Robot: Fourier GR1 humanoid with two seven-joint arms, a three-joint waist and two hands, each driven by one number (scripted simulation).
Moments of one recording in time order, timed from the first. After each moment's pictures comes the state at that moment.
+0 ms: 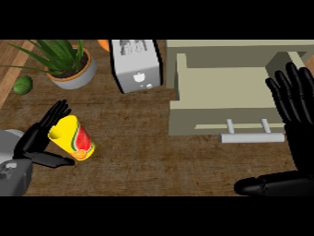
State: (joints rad) left arm -0.37 0.37 0.15 -0.54 -0.07 -0.53 -0.81; right arm -0.09 -0.07 -0.01 -2.07 -0.13 0.11 0.14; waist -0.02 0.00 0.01
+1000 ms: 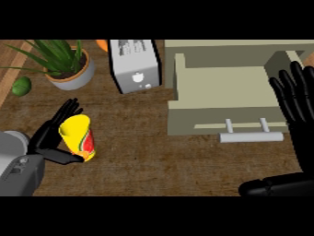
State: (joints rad) left arm -0.43 0.33 0.11 -0.46 0.02 -0.60 -0.80; right arm -0.10 -0.08 -0.02 -2.09 -0.15 0.12 0.17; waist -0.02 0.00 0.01
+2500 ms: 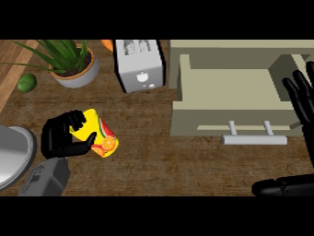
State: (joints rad) left arm -0.31 0.13 0.20 -0.79 0.25 -0.27 -0.90; right arm -0.08 -0.11 -0.08 -2.11 -0.18 0.13 0.20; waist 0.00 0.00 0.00
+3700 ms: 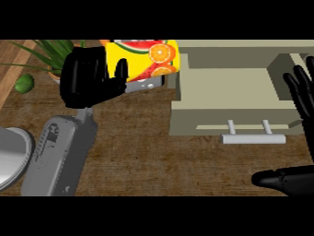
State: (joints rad) left arm -0.58 0.02 0.00 -1.40 0.26 0.07 -0.24; right arm -0.12 -0.11 -0.10 -2.07 -0.17 0.13 0.19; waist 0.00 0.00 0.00
